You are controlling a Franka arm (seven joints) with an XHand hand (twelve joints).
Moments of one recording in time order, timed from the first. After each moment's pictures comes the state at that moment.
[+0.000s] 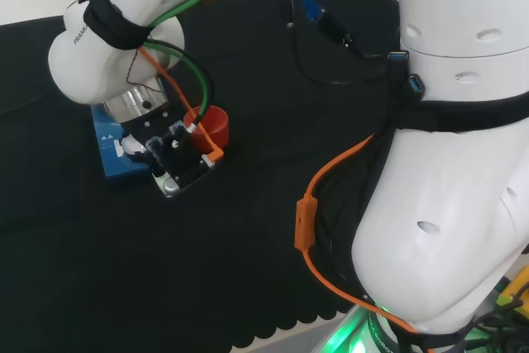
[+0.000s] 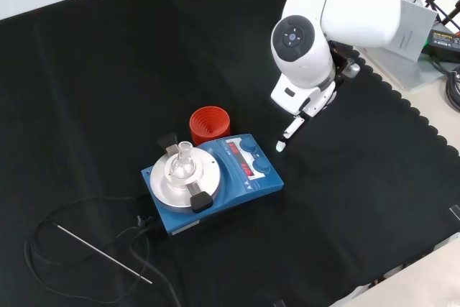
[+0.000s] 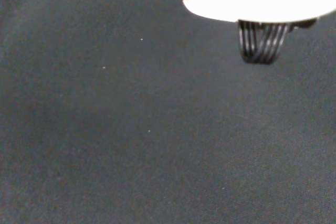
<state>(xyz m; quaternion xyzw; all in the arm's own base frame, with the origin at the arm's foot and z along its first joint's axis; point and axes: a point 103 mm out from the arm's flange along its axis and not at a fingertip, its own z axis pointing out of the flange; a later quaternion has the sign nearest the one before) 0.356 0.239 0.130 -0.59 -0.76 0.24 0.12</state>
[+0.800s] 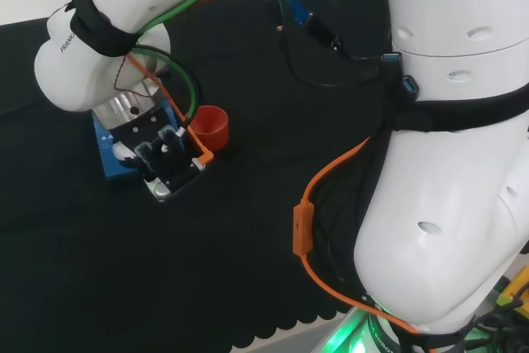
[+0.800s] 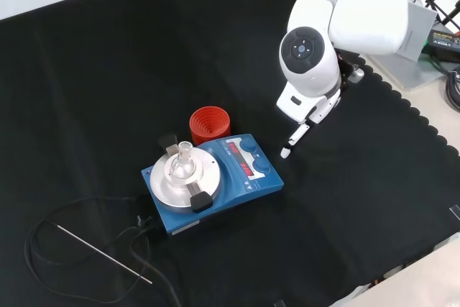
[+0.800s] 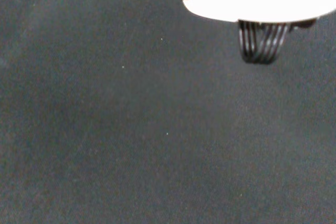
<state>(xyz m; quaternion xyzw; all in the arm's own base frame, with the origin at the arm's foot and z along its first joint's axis) 0.358 0.252 0.126 -0.58 -0.77 0.26 0.11</state>
